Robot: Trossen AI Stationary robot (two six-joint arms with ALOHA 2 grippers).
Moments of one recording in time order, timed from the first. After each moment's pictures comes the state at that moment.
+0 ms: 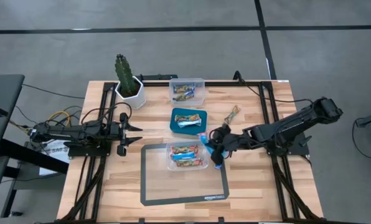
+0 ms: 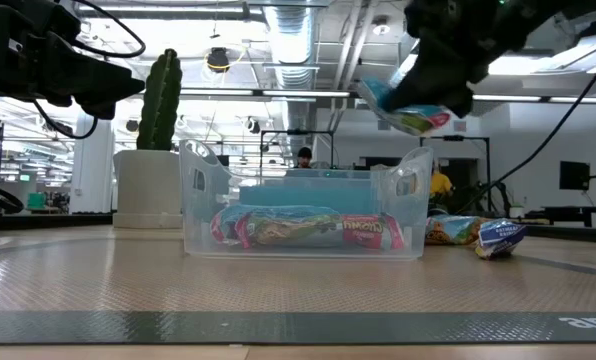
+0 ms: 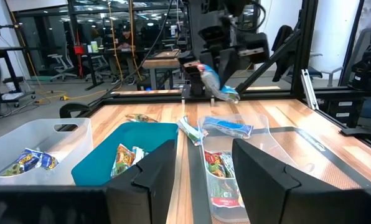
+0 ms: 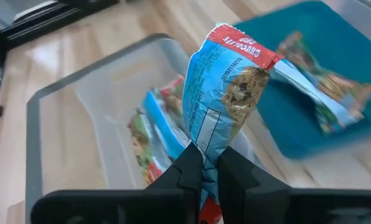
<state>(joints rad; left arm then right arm) -0.08 0.04 0.01 0.05 -0.11 0.05 0.29 1.33 0.77 -0.14 0.35 0.53</state>
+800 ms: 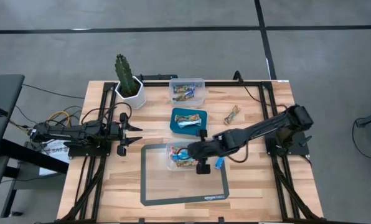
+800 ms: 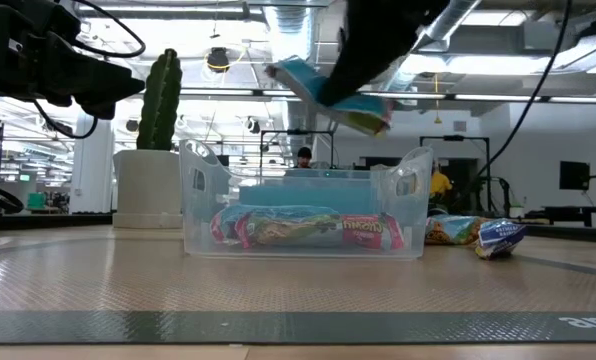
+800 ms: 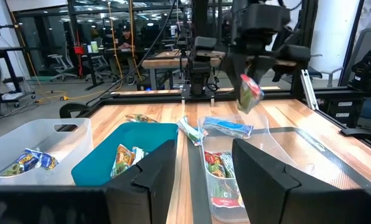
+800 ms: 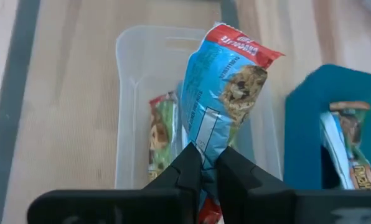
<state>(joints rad) -0.08 0.04 0.01 0.05 -0.11 0.05 0.29 1.76 1.35 -0.57 0.23 0.08</state>
